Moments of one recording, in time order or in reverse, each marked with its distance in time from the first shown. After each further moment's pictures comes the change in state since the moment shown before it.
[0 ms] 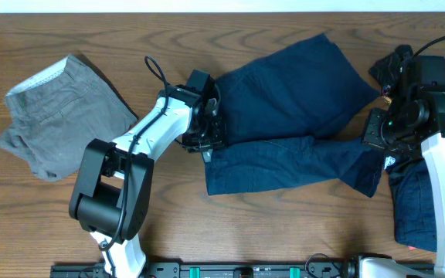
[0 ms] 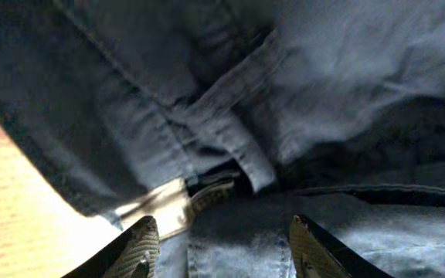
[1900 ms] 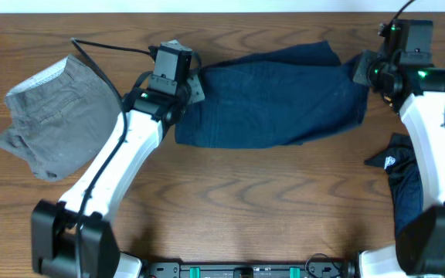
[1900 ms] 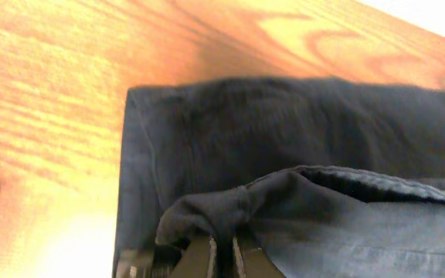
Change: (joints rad) left arm 0.058 -0.297 -0.012 0.362 -0.443 -0.157; right arm -0.003 0.256 -0.002 0.732 -0.009 -0.058
